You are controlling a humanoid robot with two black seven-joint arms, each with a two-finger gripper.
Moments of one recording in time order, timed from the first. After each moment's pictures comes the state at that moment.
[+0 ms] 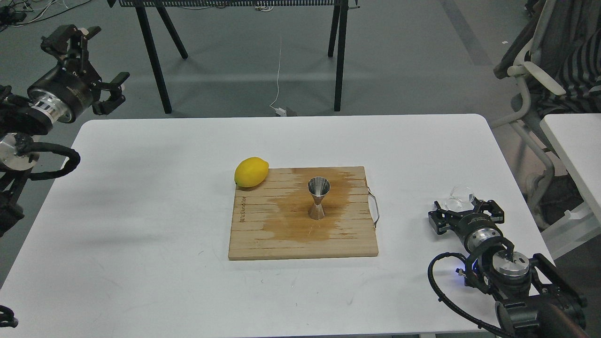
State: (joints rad) left arm -0.74 0.55 -1.02 -0.74 0.37 -0.39 -0.06; right arm 0.27 -0.13 1.24 0.74 0.30 0.03 0.04
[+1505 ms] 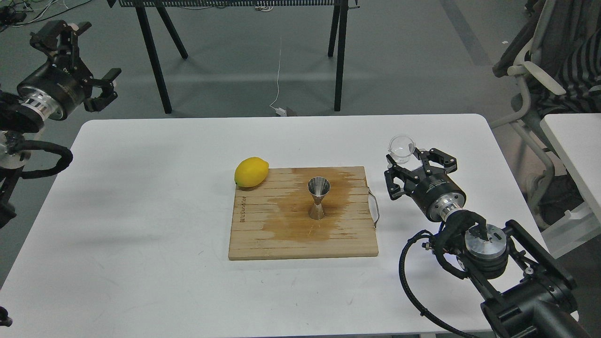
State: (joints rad) left arm -0.74 0.58 -1.02 -0.74 0.37 -0.39 -0.06; right arm 0.24 -0.16 1.09 1.35 0.19 -0.17 0.06
